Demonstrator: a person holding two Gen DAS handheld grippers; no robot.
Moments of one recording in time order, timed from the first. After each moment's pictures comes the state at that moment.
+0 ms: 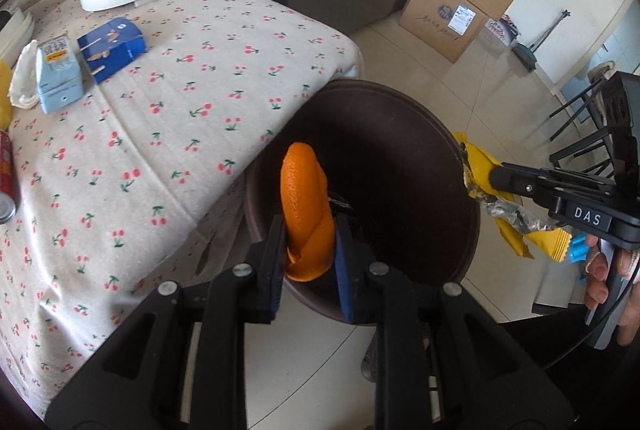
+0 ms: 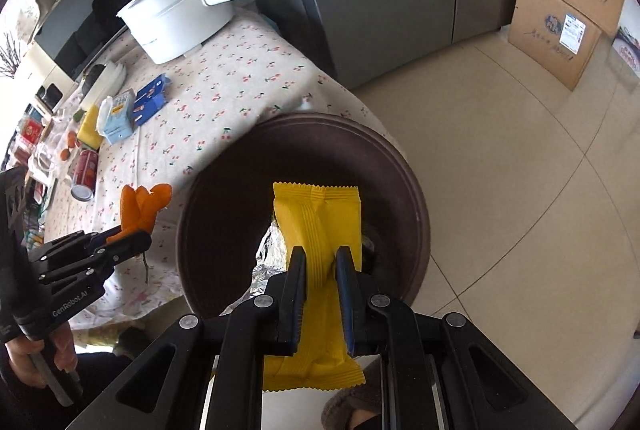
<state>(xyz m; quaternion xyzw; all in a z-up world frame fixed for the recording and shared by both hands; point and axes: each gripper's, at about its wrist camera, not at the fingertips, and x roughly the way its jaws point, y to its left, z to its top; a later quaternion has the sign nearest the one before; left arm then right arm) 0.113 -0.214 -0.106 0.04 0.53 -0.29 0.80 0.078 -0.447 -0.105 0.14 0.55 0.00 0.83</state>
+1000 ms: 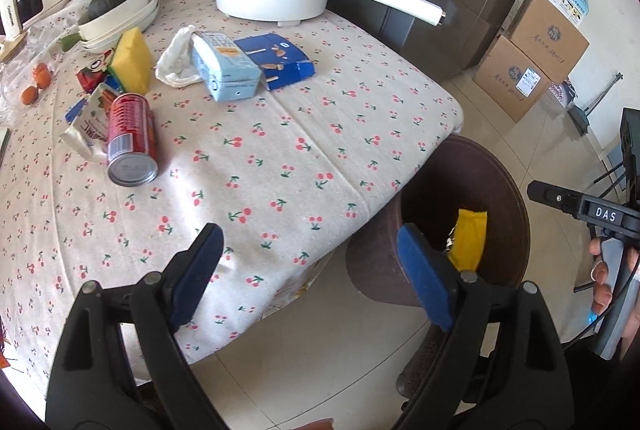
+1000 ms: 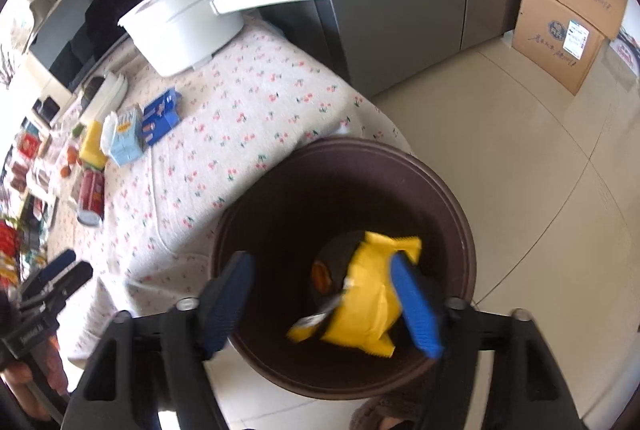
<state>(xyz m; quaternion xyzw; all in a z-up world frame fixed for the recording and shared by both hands) 0.116 -0.095 -0.071 0.00 0.50 -0.14 0.86 0.111 -0.404 -0.090 0.15 0.54 -0.01 0.83</state>
